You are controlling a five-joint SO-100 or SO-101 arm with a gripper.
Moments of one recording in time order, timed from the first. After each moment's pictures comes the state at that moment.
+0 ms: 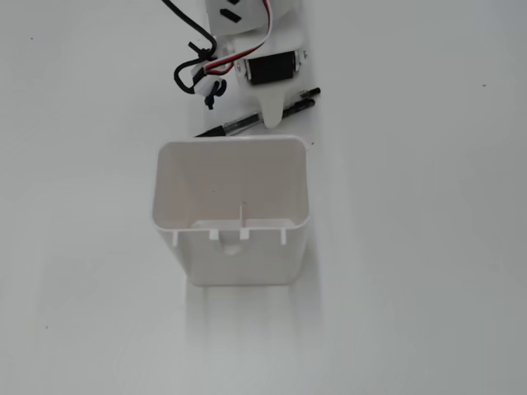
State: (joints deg) arm 4.4 93.1 115.2 56.1 -14.7
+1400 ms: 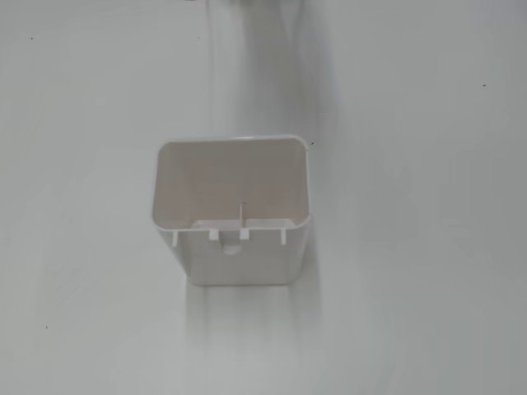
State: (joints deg) arm -2.5 131.7 96.2 59.5 30.1
